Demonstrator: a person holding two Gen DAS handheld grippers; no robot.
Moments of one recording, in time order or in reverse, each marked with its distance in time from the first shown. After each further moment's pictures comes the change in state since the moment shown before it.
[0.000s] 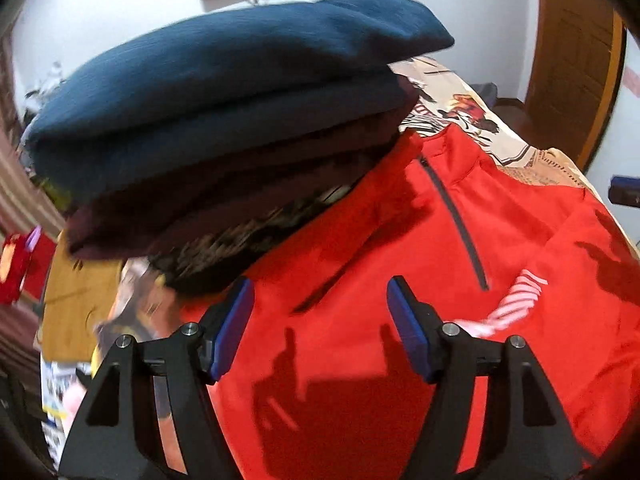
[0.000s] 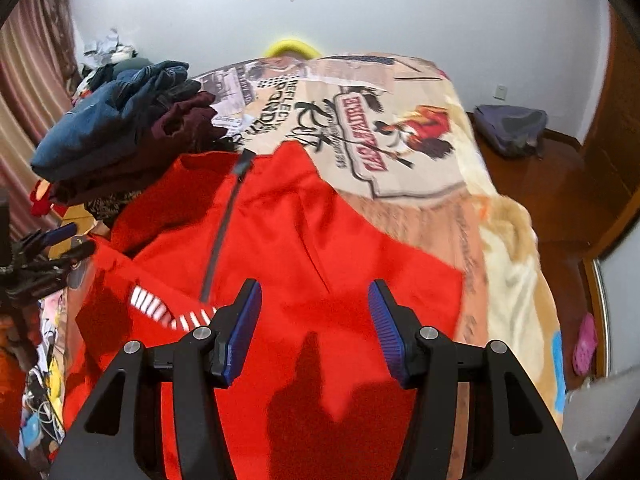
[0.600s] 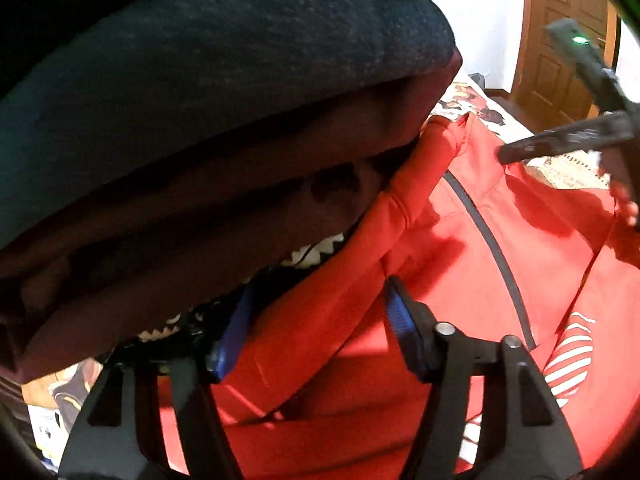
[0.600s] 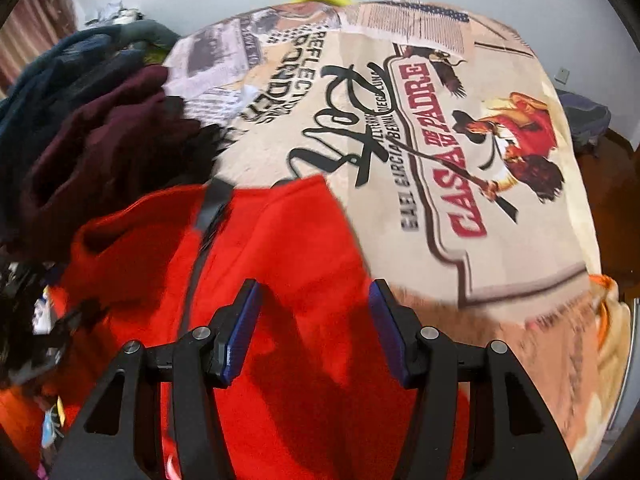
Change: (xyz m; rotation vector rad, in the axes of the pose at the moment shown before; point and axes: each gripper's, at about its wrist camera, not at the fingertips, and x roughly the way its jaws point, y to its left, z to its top) left arm 0.087 0.003 0.022 0.045 -0.007 -0.057; right arm 0.174 0.003 0.099 -0.038 0.190 0.121
